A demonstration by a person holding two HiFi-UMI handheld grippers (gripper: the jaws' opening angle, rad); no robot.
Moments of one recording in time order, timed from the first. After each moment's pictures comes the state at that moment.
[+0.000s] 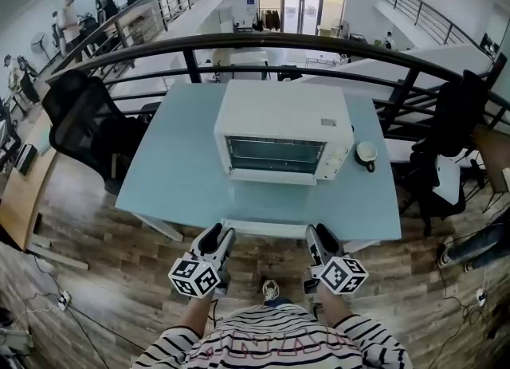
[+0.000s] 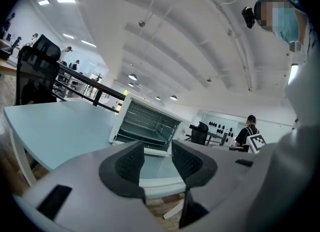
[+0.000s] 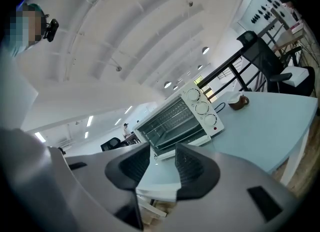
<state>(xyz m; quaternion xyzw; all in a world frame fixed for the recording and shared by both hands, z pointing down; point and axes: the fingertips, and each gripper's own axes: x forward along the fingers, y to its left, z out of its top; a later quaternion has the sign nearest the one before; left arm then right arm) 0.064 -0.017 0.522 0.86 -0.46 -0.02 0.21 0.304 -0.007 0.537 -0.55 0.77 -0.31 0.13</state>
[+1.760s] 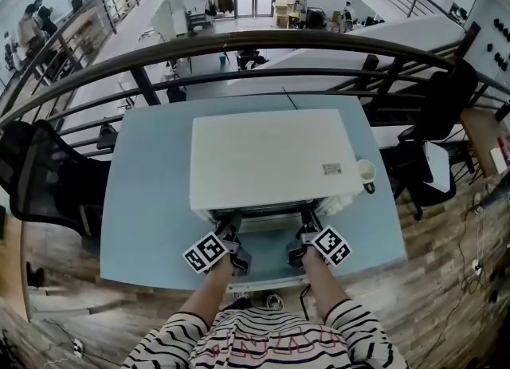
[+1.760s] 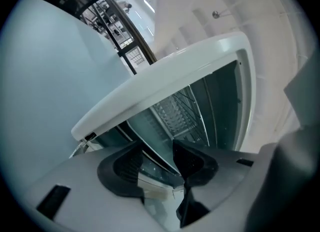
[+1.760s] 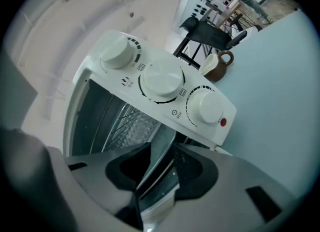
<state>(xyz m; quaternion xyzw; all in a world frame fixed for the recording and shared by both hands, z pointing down) 0.111 -0.316 0.618 0.74 -0.42 -0.11 0.52 0.343 -0.275 0.630 -0.64 0.56 -0.45 0.28</state>
